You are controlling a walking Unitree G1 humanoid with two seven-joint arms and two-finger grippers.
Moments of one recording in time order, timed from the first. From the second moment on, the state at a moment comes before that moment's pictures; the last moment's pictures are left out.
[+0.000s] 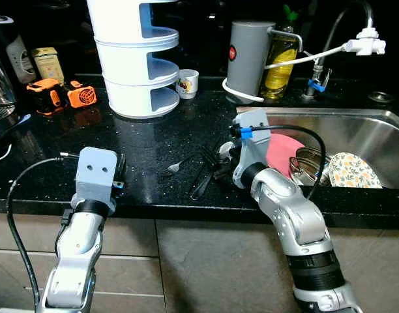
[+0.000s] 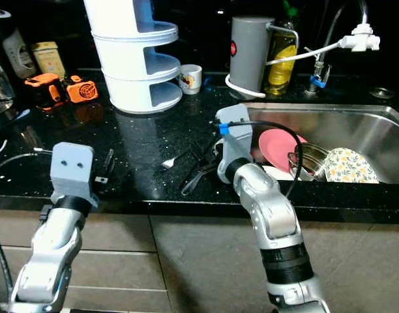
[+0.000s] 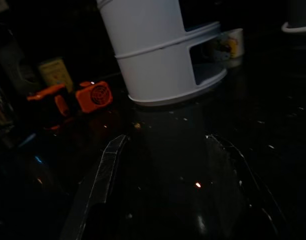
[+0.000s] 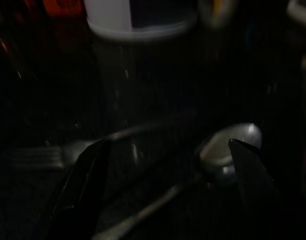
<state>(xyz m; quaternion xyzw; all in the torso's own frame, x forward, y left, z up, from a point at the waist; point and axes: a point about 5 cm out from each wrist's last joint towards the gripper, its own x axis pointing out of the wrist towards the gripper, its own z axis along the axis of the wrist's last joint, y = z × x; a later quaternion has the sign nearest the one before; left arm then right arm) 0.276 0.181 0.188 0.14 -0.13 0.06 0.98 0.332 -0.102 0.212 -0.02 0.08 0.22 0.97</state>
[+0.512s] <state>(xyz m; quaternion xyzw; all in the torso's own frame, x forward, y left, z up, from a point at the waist) 0.271 0.203 0.195 0.20 -0.15 0.14 0.96 0.326 -0.089 0.208 -0.02 0.26 0.18 0.95</state>
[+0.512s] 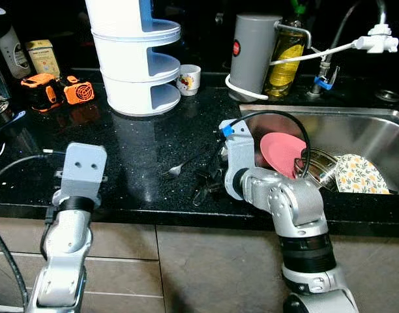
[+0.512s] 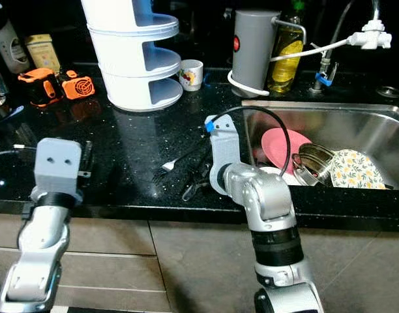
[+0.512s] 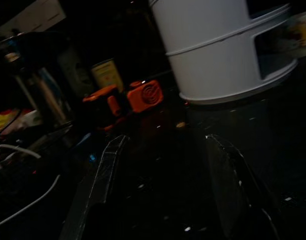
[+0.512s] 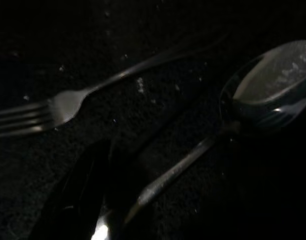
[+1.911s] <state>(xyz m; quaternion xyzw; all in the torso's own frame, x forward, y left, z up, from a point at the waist) 0.262 0.203 0.177 0.18 -0.12 0.15 0.97 0.318 -0.105 0.202 0.06 0.29 0.14 0.95</state>
